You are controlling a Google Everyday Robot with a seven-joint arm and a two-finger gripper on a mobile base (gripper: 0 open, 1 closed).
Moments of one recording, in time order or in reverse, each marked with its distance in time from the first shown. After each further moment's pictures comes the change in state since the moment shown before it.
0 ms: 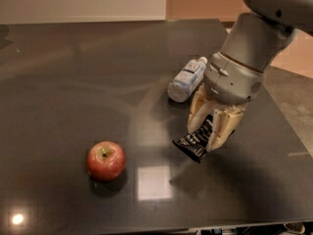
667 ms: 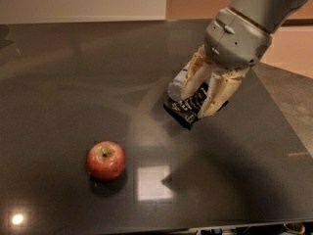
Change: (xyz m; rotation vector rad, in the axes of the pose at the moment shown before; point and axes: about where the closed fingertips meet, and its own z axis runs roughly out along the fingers) arm -0.024 -0.034 -0.058 0.141 -0.039 -0.025
